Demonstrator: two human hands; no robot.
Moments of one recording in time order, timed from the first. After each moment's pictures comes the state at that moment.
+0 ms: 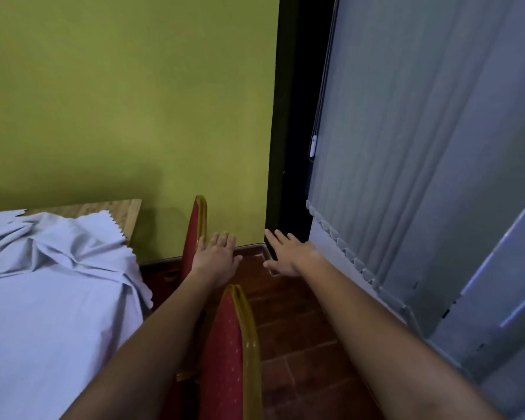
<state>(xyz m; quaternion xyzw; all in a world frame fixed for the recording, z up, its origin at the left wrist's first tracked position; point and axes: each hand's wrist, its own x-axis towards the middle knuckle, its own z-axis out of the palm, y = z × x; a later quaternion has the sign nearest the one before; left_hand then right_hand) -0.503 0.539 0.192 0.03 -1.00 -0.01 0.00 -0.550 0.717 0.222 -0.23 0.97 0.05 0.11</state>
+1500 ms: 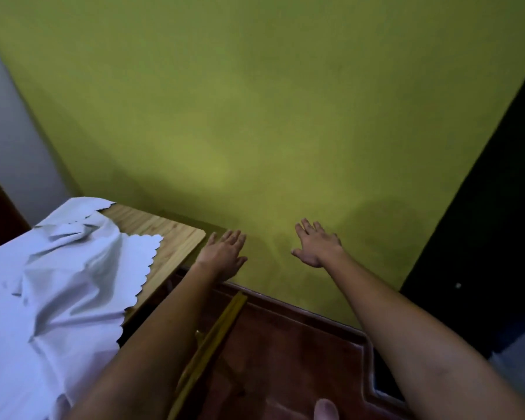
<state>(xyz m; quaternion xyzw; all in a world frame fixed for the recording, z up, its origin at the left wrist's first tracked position) -0.944 0.279 0.166 0.28 -0.96 0.01 -0.07 -1.130 0.407 0.180 -0.47 0.87 0.08 0.07</state>
